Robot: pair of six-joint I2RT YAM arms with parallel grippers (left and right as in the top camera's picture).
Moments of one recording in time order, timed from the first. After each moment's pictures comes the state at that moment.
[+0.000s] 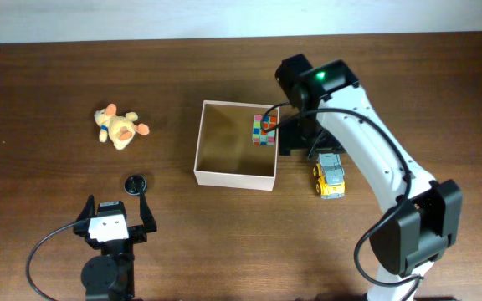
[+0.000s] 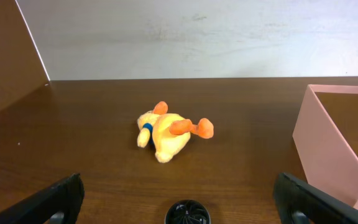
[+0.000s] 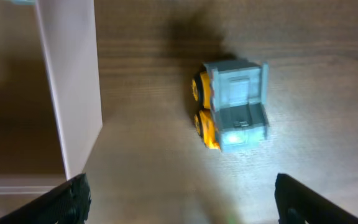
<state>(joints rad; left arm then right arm) 0.02 0.02 0.04 -0.13 -0.13 0.04 0.40 1.93 1.80 -1.46 0.11 0.46</state>
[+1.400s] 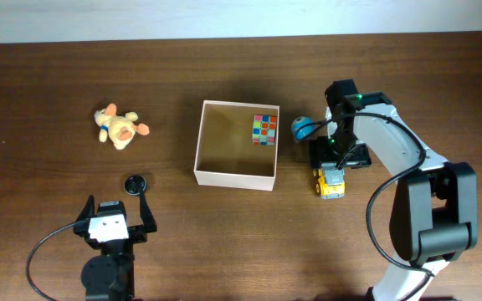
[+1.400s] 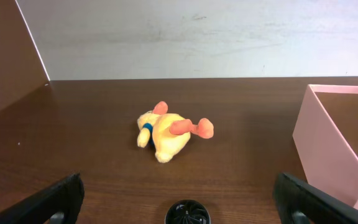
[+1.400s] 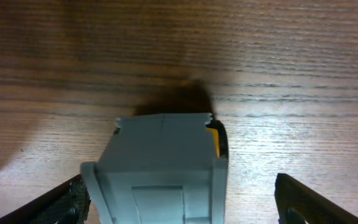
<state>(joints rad) 0.02 0.02 0.04 -0.13 -0.13 0.04 0.14 1.93 1.40 -1.07 -0.03 0.14</state>
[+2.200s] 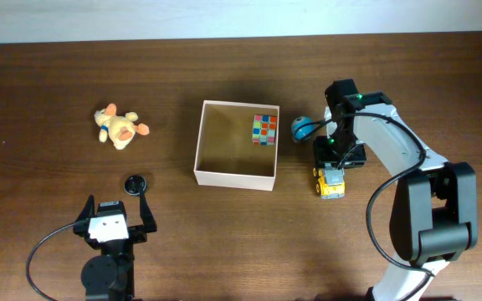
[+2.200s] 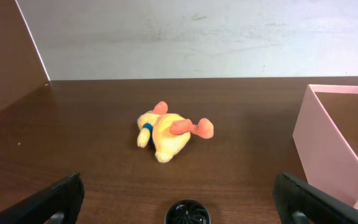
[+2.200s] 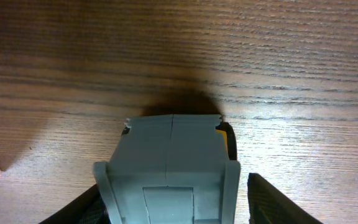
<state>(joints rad) 0.02 0.02 0.04 -0.13 -0.13 0.04 0.14 1.93 1.40 -1.06 -0.04 0.13</state>
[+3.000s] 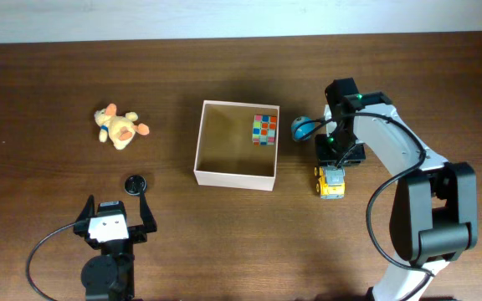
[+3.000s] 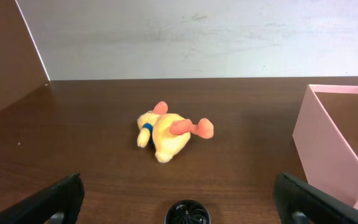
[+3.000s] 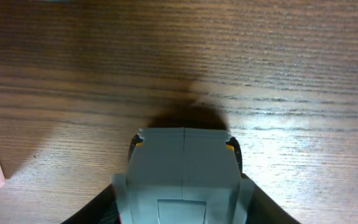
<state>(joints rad) 0.02 0.02 0.04 -0.13 -0.13 0.04 0.14 1.93 1.40 -1.04 -0.04 0.13</state>
